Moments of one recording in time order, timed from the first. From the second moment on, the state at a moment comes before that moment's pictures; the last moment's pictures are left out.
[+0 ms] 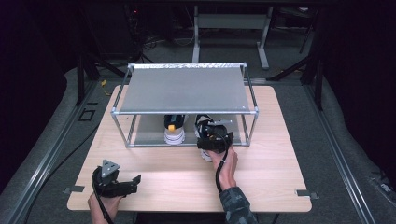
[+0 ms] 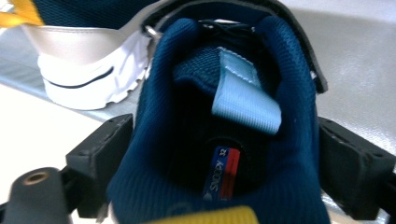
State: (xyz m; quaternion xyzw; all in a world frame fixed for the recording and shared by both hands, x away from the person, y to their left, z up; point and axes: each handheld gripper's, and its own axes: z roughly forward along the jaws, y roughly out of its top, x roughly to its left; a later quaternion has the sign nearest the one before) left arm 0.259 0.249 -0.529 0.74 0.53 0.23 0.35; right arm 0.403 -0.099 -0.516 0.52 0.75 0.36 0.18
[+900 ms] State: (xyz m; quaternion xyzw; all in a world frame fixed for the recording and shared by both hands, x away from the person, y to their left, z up) left arm 0.255 0.249 -0.528 0.74 0.53 0.23 0.36; right arm 0.366 -0.129 -0.507 0.46 0.77 0.41 0.15
